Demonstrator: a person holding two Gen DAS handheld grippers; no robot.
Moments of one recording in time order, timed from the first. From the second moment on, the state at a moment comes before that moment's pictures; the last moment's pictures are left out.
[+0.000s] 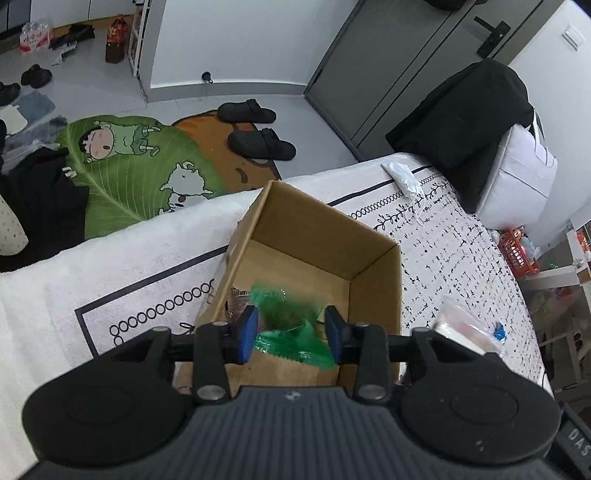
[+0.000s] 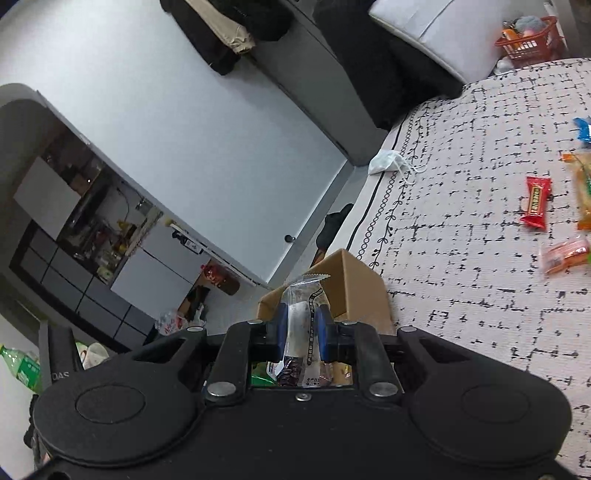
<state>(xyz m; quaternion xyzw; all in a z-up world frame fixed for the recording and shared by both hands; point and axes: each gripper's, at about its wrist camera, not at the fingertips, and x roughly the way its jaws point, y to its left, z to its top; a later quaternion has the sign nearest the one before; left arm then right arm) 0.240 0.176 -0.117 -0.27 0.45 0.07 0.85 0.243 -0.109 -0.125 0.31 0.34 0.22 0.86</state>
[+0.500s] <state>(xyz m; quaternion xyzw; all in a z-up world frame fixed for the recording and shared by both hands) 0.228 0.190 -0.110 -0.27 0.45 0.09 0.84 0.232 -0.094 -0.117 0.28 0.34 0.21 0.87</state>
